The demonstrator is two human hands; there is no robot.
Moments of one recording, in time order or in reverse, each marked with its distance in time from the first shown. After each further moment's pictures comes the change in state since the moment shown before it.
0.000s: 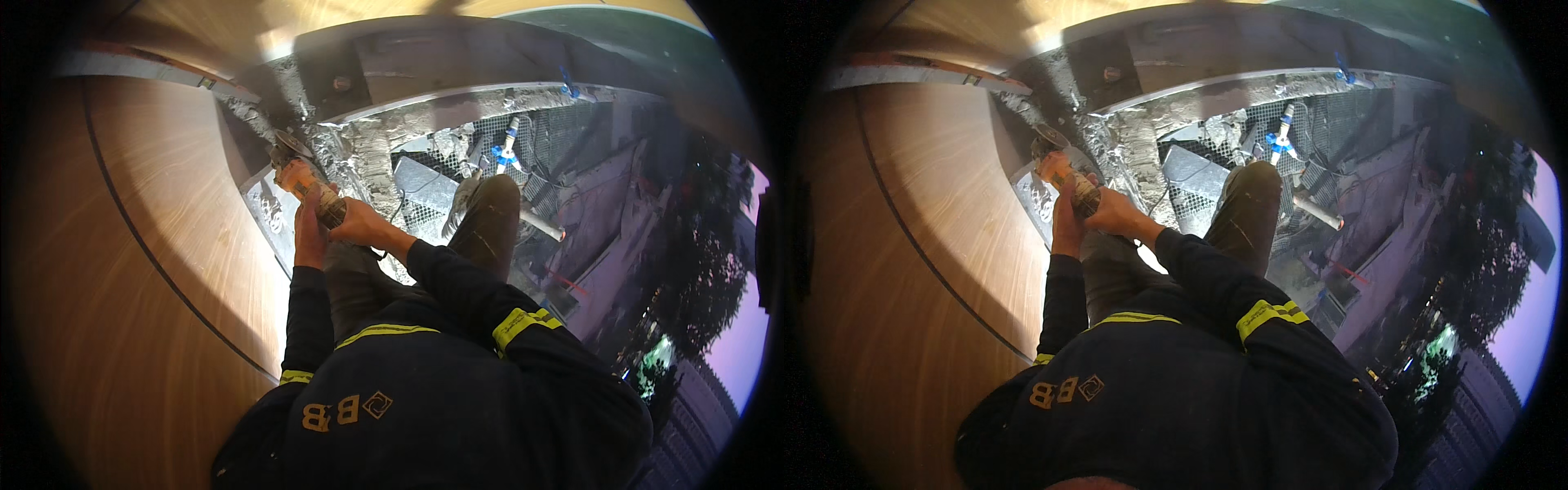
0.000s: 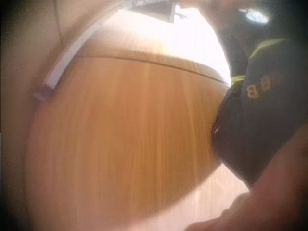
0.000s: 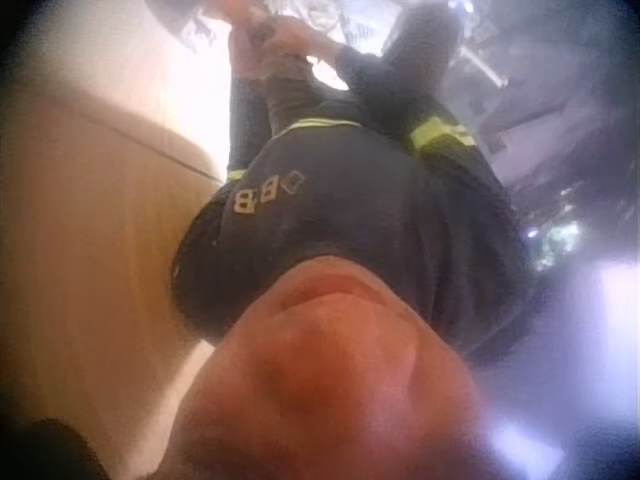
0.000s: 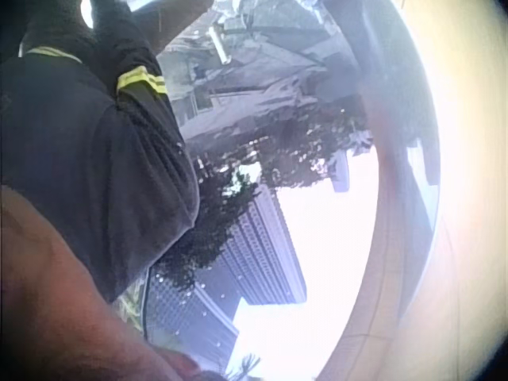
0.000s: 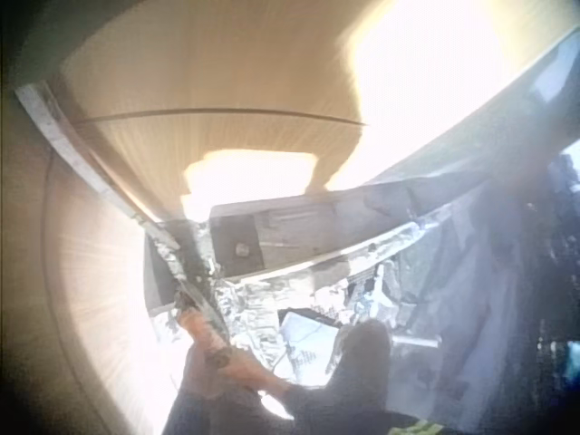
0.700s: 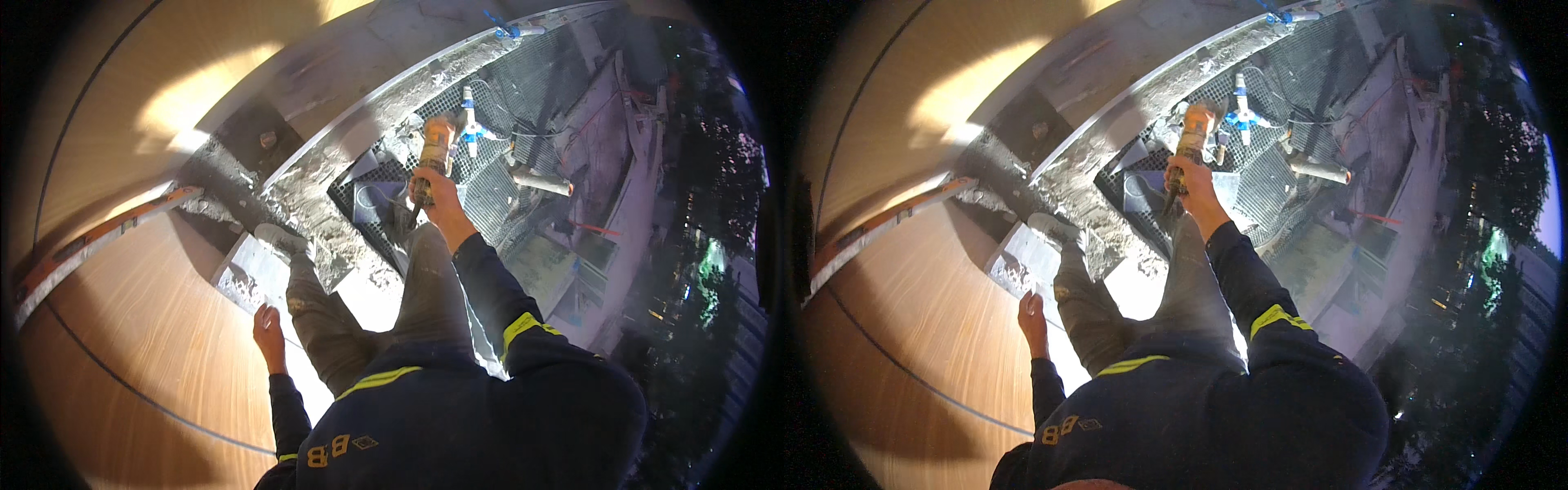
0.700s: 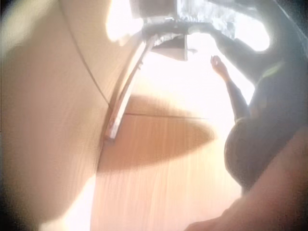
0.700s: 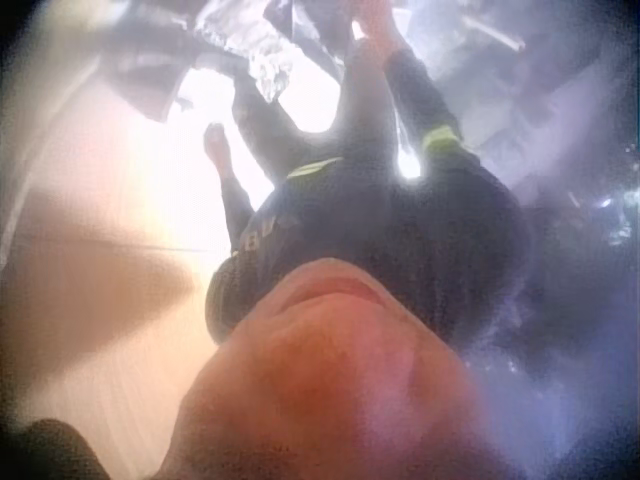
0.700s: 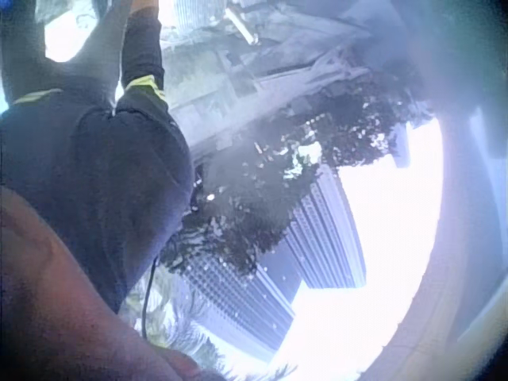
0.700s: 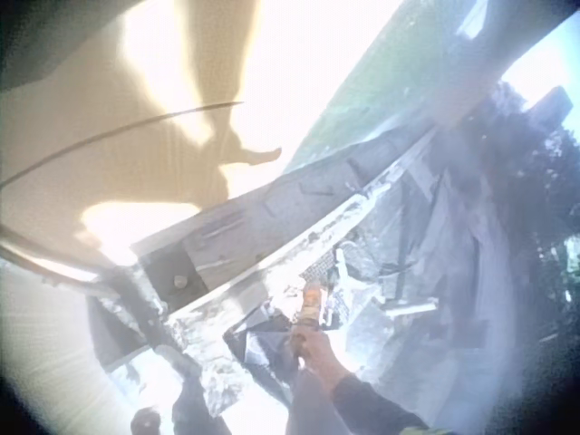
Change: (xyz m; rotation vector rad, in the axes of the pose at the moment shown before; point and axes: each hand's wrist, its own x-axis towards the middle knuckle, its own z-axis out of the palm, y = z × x) left_hand -0.045 -0.058 -0.061 1.248 0.312 0.156; right_hand -0.068 0.199 -0.293 1.278 0.789 0.012
